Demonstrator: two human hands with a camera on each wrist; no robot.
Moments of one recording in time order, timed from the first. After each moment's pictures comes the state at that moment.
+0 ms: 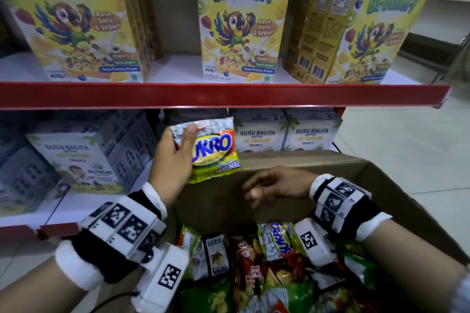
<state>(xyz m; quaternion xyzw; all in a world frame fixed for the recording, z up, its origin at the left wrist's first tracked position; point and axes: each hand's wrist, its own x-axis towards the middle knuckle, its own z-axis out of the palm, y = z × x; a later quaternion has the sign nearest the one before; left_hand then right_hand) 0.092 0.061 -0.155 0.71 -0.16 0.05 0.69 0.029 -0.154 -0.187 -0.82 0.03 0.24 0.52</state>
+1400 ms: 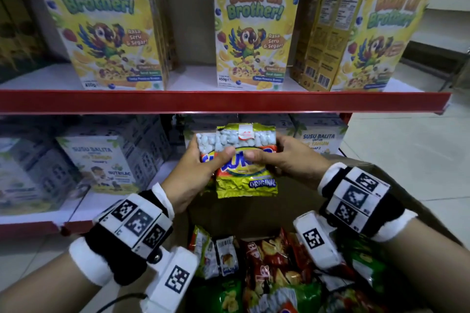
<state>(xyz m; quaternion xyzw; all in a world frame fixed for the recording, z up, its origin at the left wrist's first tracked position) 0.063 0.069 -0.143 0.64 -0.18 -0.13 0.73 0.013 -0.117 -0.122 -0.78 -0.02 0.04 0.63</state>
